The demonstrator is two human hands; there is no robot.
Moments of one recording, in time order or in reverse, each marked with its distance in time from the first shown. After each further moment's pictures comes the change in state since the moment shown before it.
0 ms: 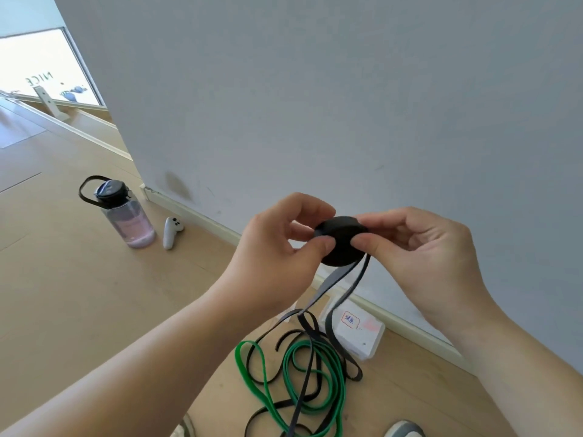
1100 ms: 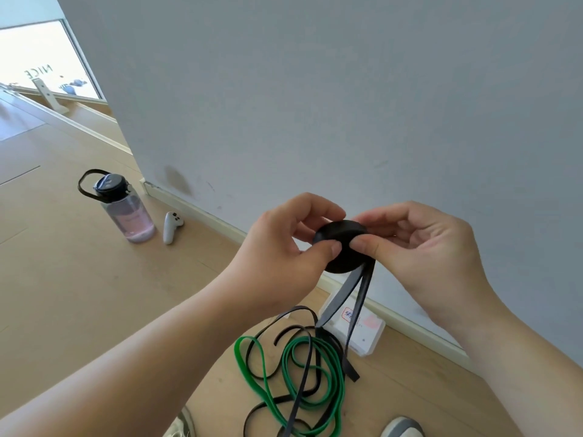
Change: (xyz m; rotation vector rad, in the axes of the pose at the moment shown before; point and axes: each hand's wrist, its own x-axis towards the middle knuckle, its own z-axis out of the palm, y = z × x) left_hand -0.002 0.001 -0.001 0.092 -0.063 0.016; right_hand 0.001 0.002 -0.001 0.018 -0.051 -0.002
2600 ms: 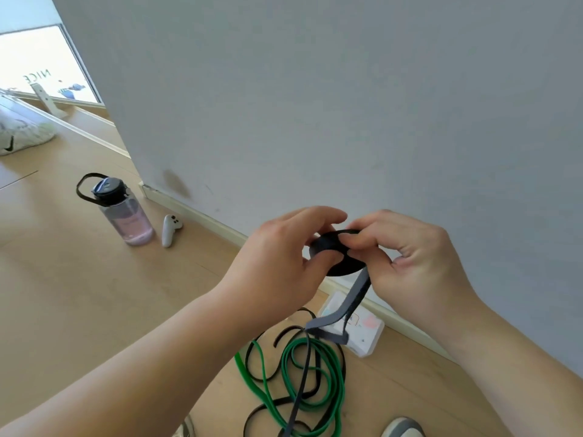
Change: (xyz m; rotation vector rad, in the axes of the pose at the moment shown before) left_hand -0.002 -0.009 0.005 0.220 -0.013 0.202; right_hand -0.001 0.009 0.002 -0.414 -0.082 -0.411
